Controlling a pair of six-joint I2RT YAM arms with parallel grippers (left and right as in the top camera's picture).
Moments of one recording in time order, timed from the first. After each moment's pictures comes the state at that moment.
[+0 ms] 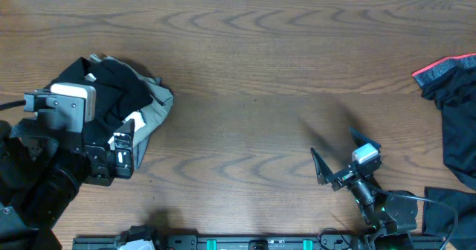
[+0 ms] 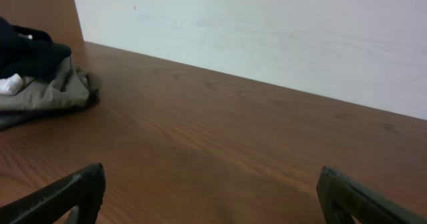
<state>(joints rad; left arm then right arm) 0.17 1.00 1.85 -1.50 0.25 0.23 0.14 0.01 0.01 -0.04 -0.36 0.00</state>
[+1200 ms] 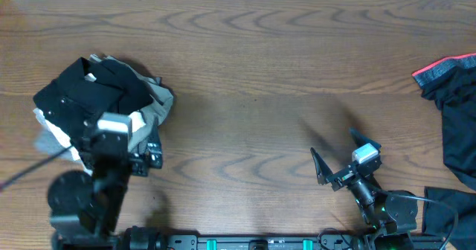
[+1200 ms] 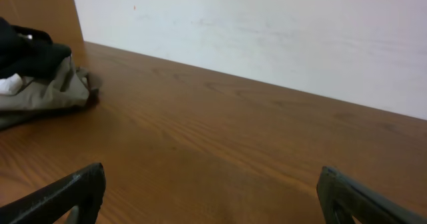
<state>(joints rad) 0.01 0.42 0.77 -0.56 0.12 0.13 0.14 0.01 0.01 -0.04 -0.36 0.00</state>
